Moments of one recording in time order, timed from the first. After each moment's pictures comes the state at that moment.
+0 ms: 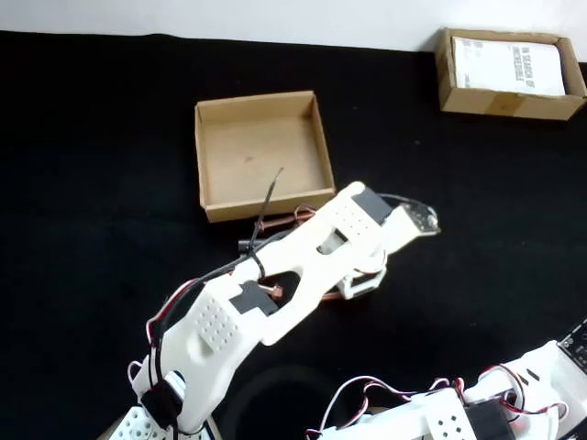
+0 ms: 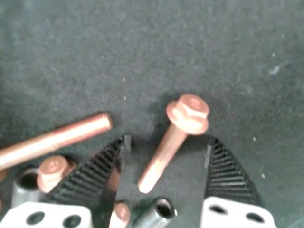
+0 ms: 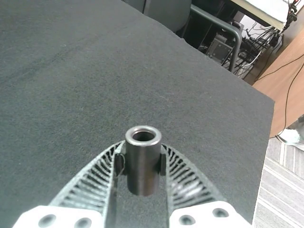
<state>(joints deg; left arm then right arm) 41.2 42.7 -25.8 85.0 -14.2 65.3 -103.8 91.9 39.3 23.3</state>
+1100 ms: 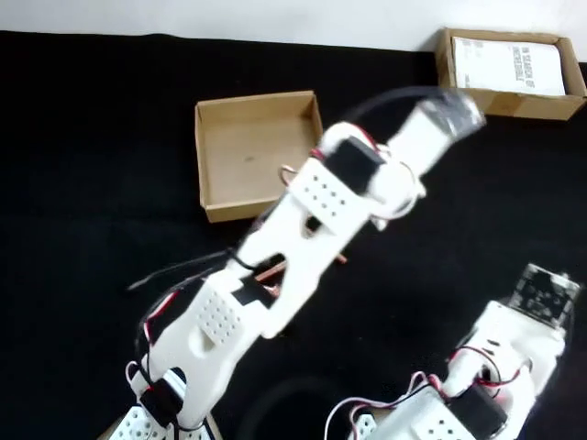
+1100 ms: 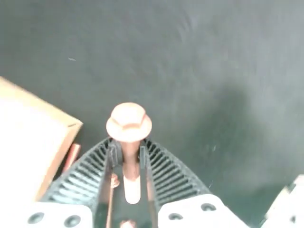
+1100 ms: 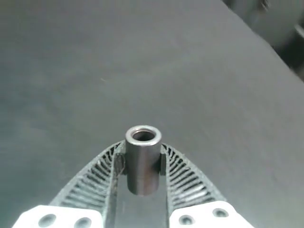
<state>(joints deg) 38.2 43.5 -79.3 101.1 -0.7 39.7 -103.8 82.3 56.3 22.0</state>
